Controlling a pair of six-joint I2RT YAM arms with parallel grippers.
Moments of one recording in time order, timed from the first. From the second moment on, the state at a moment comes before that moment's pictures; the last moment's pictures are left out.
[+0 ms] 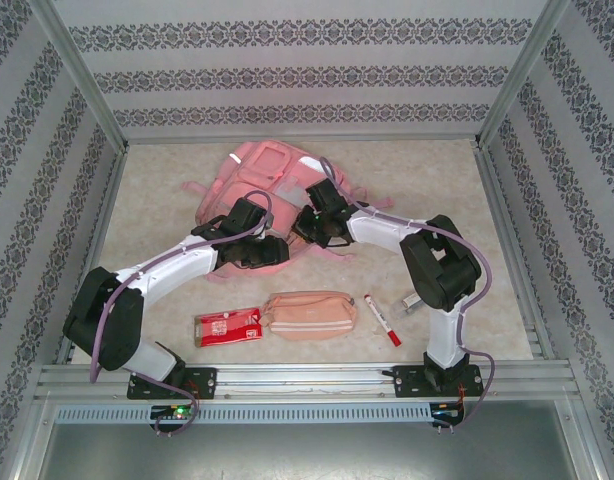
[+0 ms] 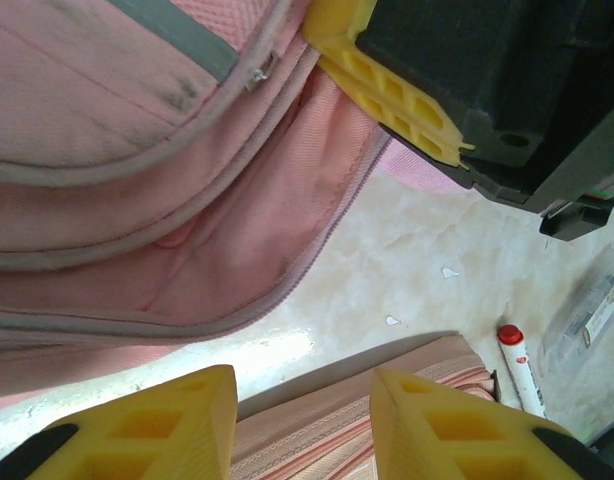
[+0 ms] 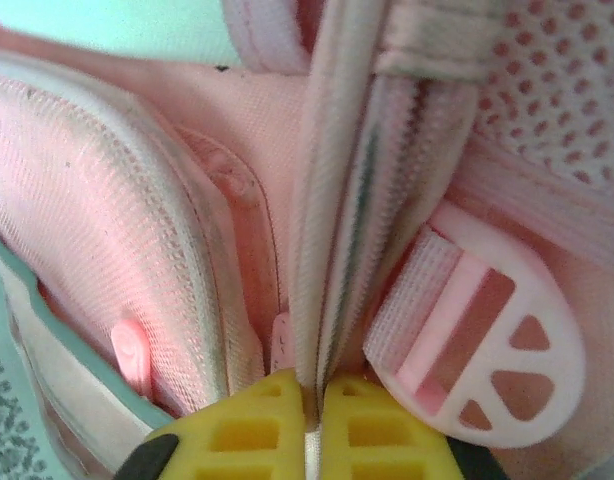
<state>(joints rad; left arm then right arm) -0.52 1.49 0.96 -0.45 0.29 -0.68 0.60 1.95 1.28 -0.23 -0.28 1.18</state>
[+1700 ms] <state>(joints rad) -0.53 1.59 0.93 -0.24 -0.11 -0.42 0.61 1.93 1.33 -0.03 -0.38 1.36</state>
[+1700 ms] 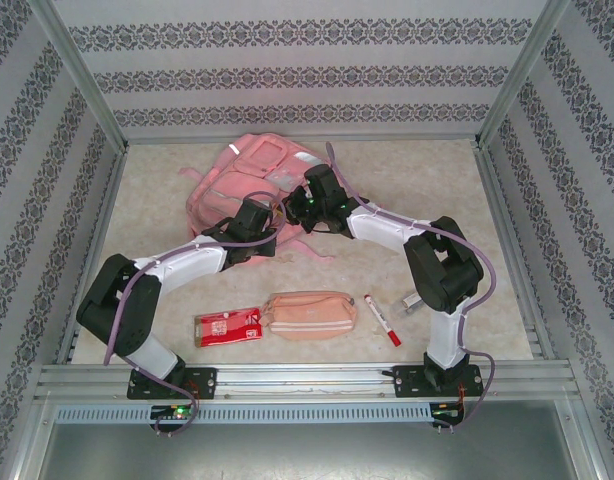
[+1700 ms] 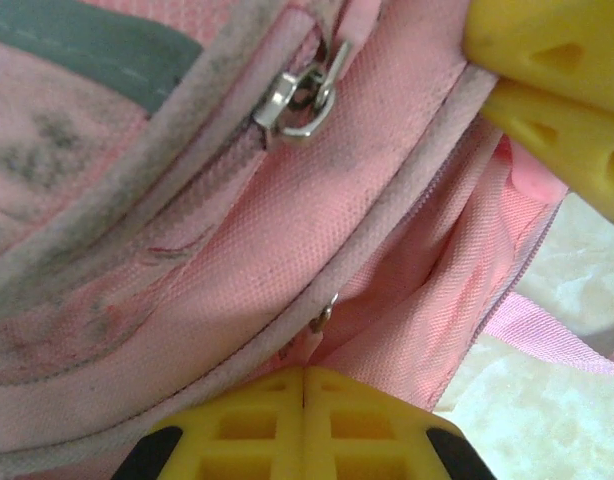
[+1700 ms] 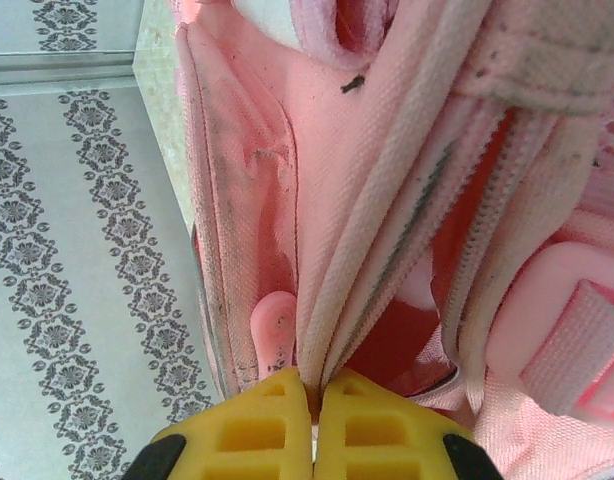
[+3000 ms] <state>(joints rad) -0.48 1.51 0.86 -0.22 0.01 -0.48 0.60 1.88 1.28 -0.02 -0.44 1.39</state>
